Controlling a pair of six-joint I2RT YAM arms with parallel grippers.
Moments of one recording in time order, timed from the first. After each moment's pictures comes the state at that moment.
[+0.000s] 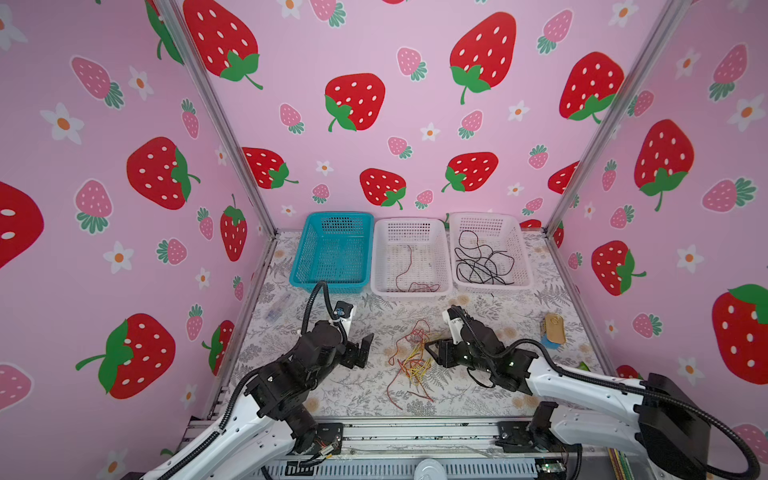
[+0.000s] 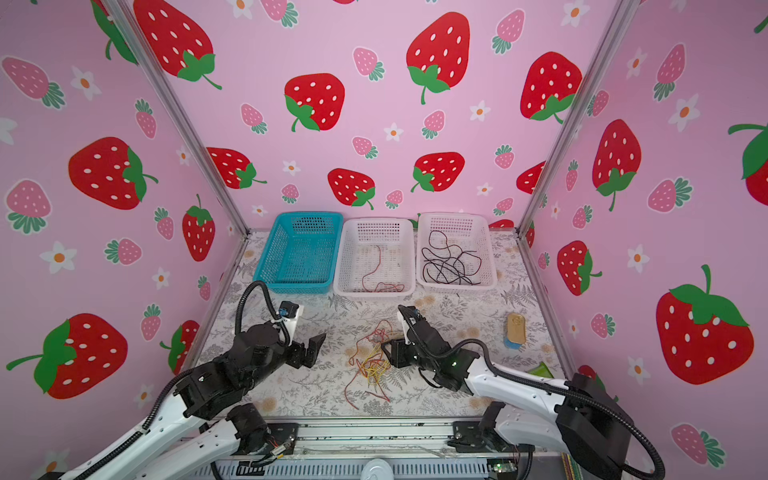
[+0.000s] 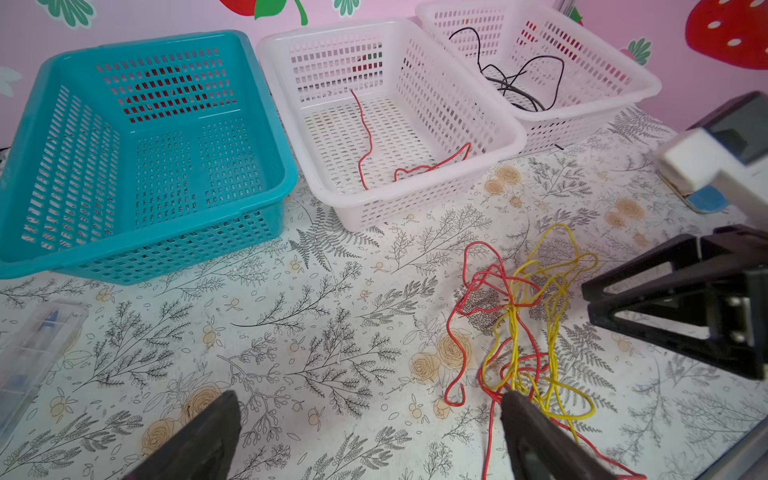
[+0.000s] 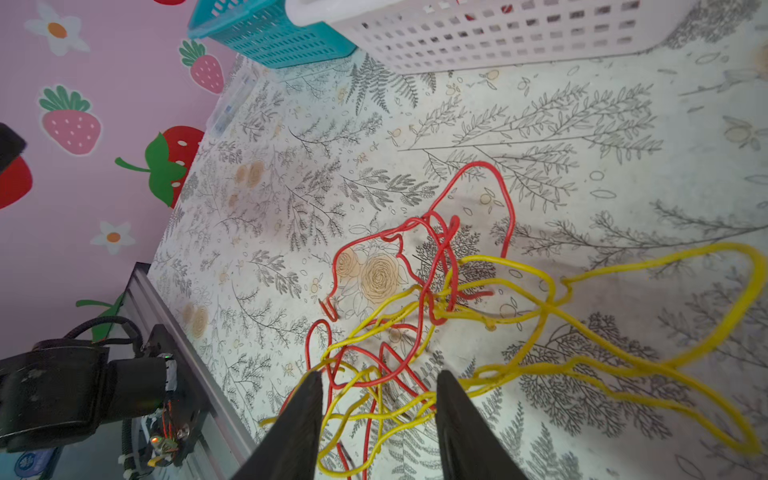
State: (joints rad) left arm -0.76 0.61 0.65 -0.61 -0.28 -0.20; right arm 1.01 1.15 0.48 0.04 -0.03 0.72
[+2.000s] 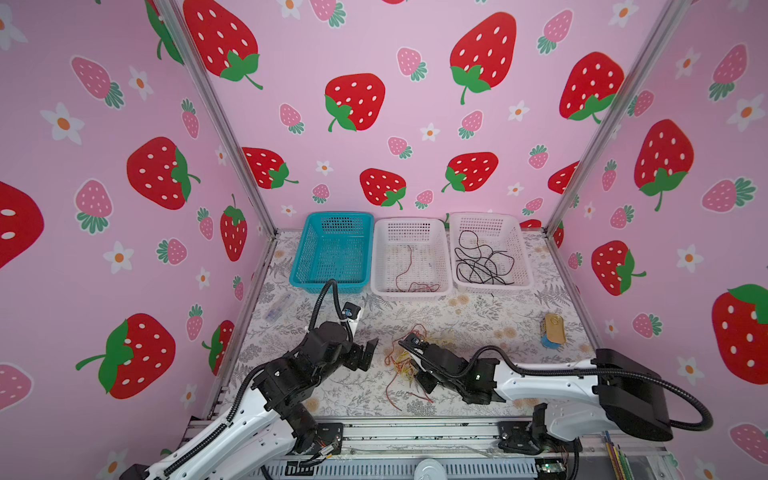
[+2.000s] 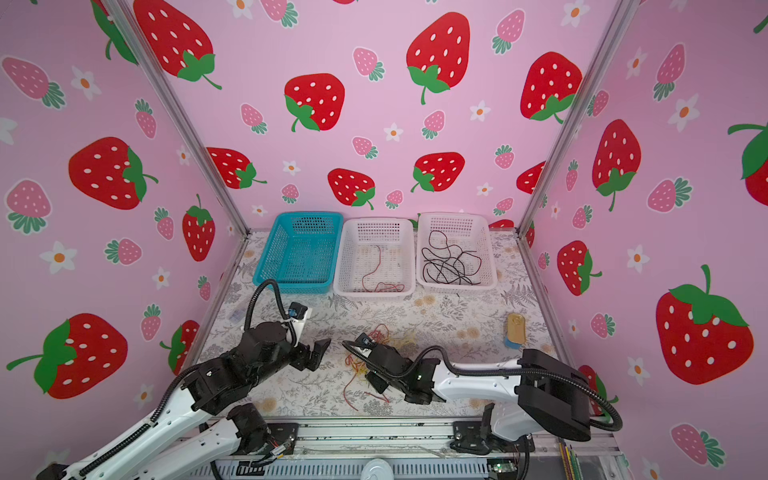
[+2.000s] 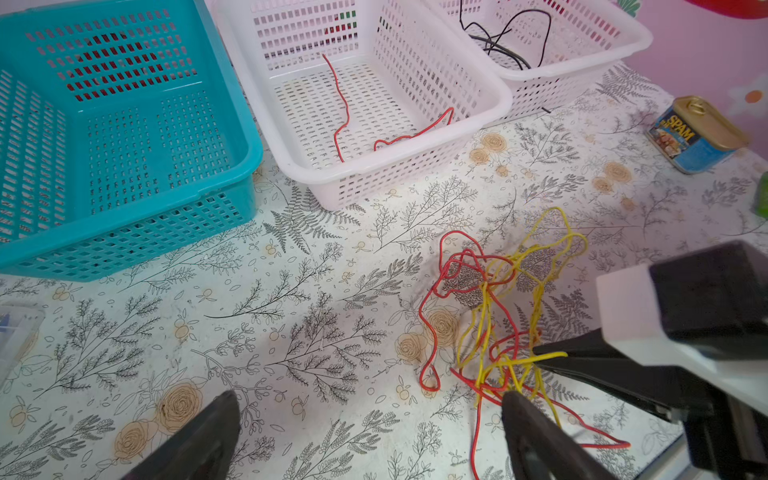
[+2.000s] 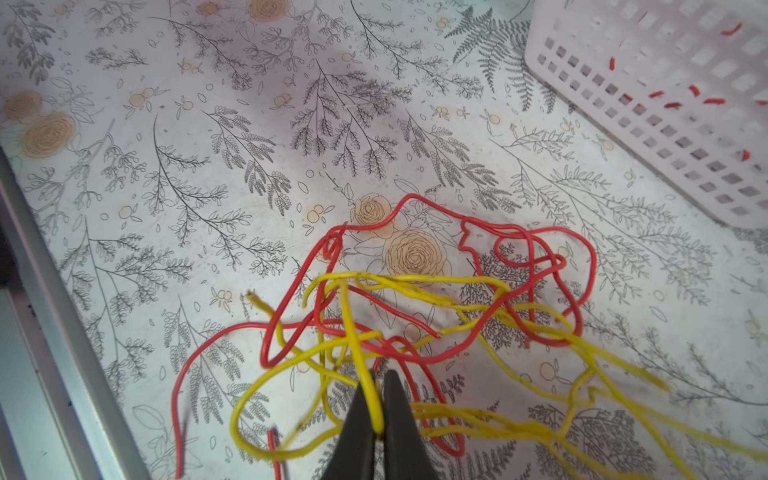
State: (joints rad) left arm -0.75 0.66 0.65 -0.62 -0.21 -0.19; right arm 1.33 1.39 0.64 -0.02 0.27 0.21
